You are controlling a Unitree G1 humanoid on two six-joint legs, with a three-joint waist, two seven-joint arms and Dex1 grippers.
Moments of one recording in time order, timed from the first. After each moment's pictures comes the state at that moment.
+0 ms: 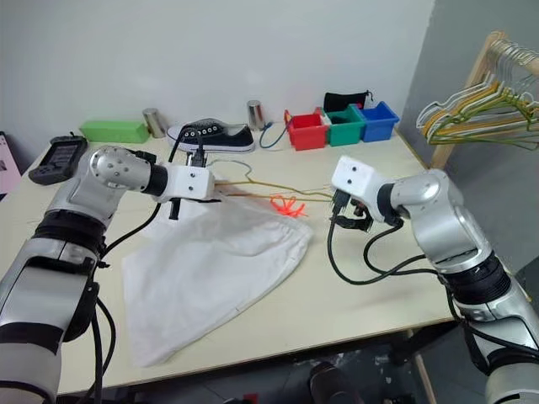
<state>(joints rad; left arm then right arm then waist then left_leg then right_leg) -1.03 0.78 -0.31 0.79 0.25 -0.43 -1.22 -0.86 -0.67 0.25 -0.21 -0.03 0.93 1.00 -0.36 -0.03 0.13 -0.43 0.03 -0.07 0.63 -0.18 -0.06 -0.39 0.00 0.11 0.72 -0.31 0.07</state>
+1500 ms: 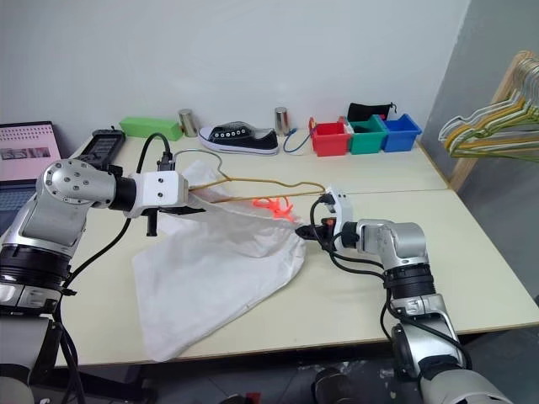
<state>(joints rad) -0.80 0.92 -0.18 0.39 0.08 -0.14 -1.28 -0.76 -0.22 -0.01 0.26 0.38 1.09 0.72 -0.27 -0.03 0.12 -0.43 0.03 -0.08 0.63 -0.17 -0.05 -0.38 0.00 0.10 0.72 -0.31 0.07</state>
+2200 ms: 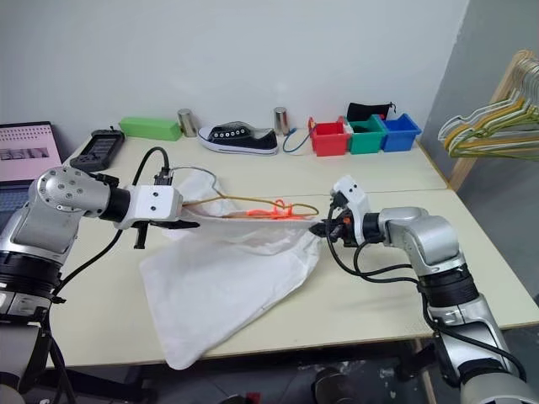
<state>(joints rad) -0.75 0.97 -0.19 0.39 0.09 -0.18 -1.37 -0.73 -0.51 0.17 -0.03 0.38 0.99 0.89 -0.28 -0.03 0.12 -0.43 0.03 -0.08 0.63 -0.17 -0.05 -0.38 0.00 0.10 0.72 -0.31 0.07</state>
